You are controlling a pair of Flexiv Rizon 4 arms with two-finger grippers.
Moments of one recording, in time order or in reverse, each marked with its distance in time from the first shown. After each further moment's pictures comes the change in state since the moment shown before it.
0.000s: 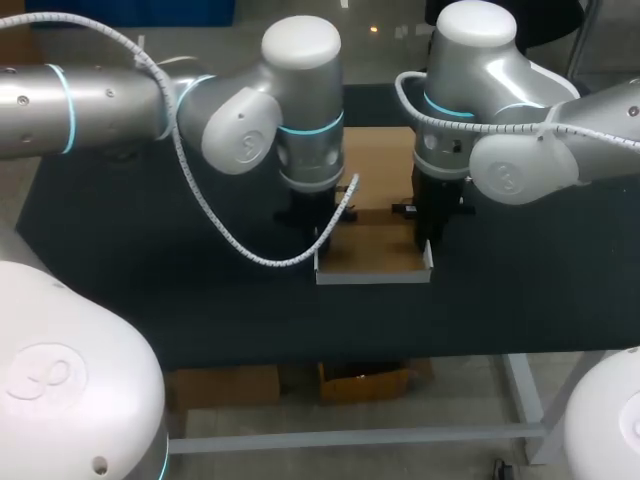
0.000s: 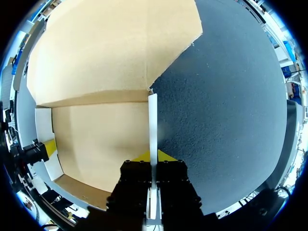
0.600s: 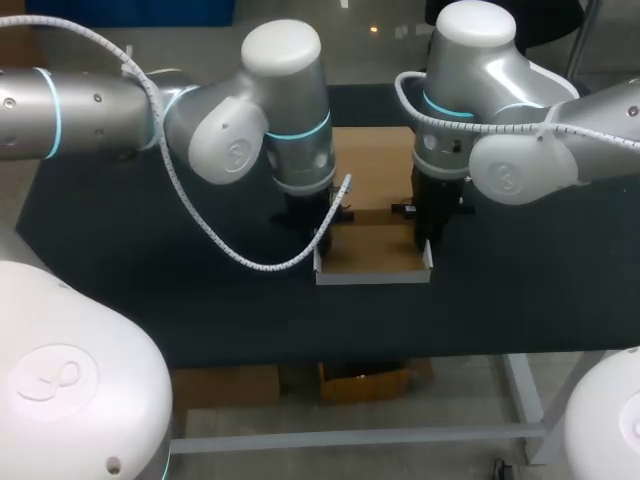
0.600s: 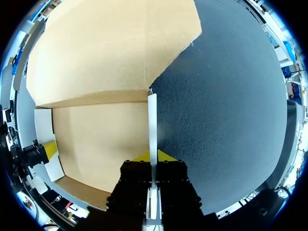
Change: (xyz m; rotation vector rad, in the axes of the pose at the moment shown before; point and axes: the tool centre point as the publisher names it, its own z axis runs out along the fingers) left arm 0.002 0.002 -0.002 0.021 0.060 0.010; right arm 0.001 0.000 0.000 0.000 0.000 0.000
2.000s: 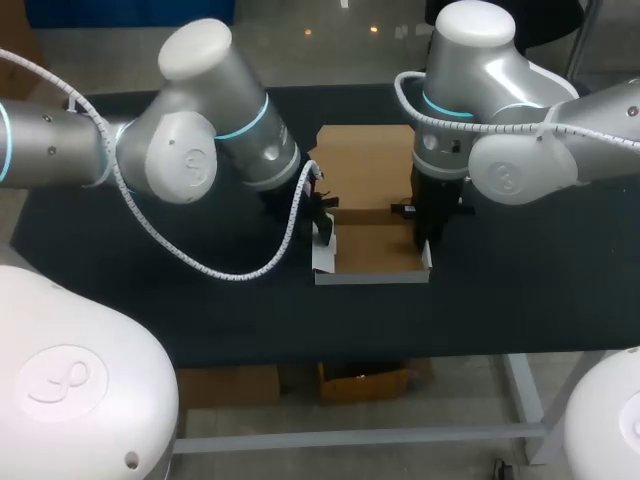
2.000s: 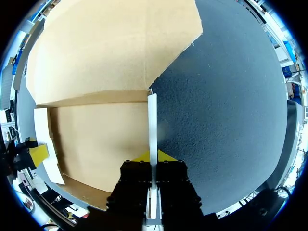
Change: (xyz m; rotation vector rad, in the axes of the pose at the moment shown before) left arm 0.004 -0.006 -0.023 0.044 0.257 0.034; right arm 0.001 0.000 0.000 0.000 0.001 -0.001
